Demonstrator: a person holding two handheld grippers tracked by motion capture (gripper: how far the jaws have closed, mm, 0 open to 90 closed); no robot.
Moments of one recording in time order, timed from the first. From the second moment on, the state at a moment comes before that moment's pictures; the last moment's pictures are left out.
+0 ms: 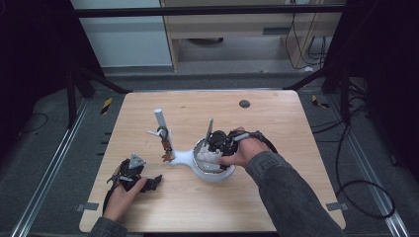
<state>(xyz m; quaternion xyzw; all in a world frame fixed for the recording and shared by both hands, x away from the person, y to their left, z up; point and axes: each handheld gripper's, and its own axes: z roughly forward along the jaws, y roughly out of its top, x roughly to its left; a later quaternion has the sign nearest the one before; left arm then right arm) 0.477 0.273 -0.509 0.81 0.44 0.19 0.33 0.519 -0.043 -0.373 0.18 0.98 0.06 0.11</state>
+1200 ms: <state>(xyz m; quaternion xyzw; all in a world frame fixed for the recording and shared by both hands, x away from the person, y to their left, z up) 0.477 0.272 -0.509 0.81 0.44 0.19 0.33 0.525 -0.037 -0.380 0.18 0.98 0.05 0.11</state>
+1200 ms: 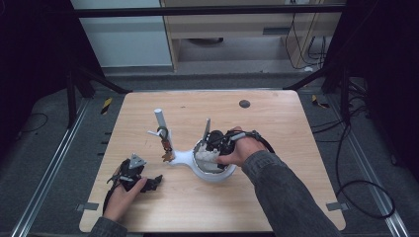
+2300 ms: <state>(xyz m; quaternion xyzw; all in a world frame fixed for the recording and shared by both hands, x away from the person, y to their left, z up) 0.477 0.272 -0.509 0.81 0.44 0.19 0.33 0.526 -0.031 -0.383 0.18 0.98 0.05 0.10</state>
